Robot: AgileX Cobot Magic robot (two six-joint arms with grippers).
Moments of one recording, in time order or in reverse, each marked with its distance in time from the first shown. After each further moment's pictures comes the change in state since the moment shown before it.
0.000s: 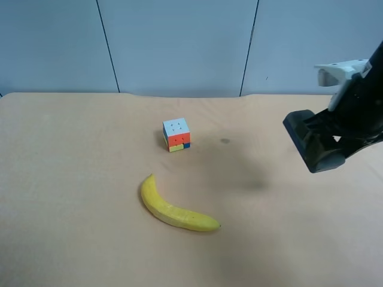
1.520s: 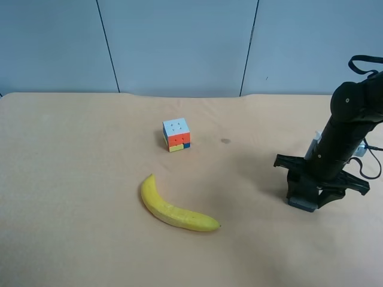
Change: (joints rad) left arm 0.000 0.000 0.000 0.000 0.000 0.000; right arm -0.143 0.427 0.150 0.050 -0.417 0.491
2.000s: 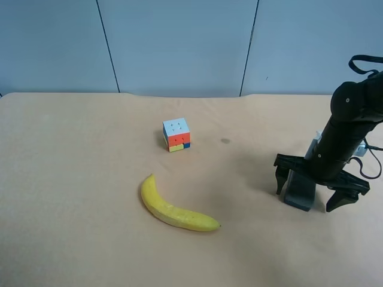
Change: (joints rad) left arm 0.000 0.000 0.000 0.000 0.000 0.000; right arm 0.000 0.000 0.000 0.000 -0.002 0.007
